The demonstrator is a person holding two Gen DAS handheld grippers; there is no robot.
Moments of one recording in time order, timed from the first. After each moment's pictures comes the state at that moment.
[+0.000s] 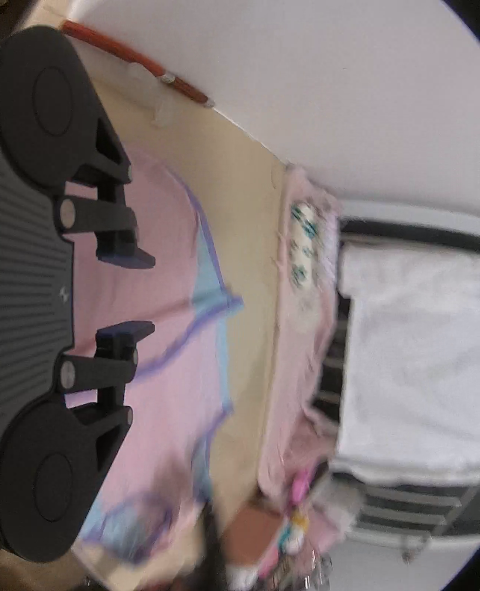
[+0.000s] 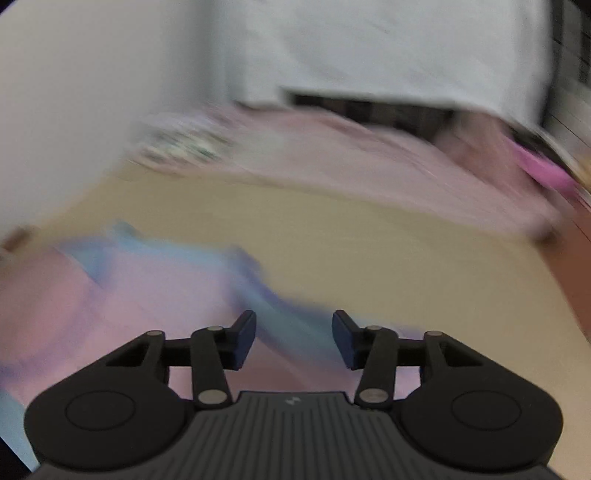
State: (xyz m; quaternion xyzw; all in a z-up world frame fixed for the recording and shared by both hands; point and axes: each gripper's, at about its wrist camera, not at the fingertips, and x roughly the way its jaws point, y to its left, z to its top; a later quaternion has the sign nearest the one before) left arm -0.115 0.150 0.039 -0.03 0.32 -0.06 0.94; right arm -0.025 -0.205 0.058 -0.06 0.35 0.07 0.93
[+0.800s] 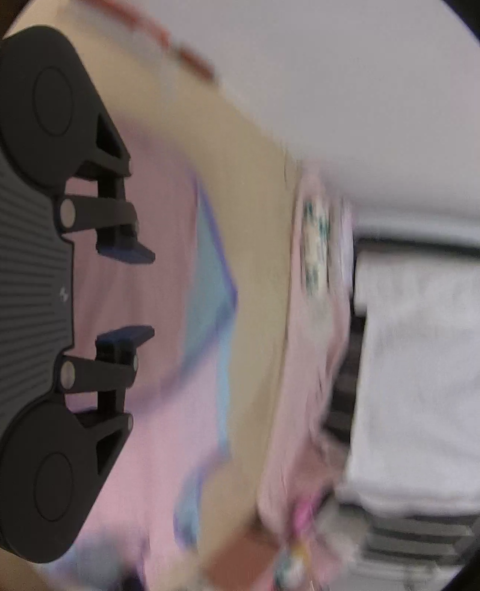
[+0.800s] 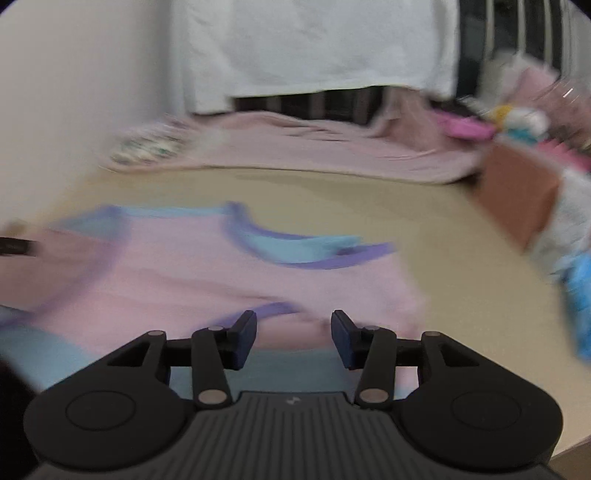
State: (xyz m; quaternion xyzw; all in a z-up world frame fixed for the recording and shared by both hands) left arm -0.111 0.079 0.047 -0.05 0.32 -0.08 0.94; right arm -0.125 -0.251 0.043 0.01 0.31 0.09 0.95
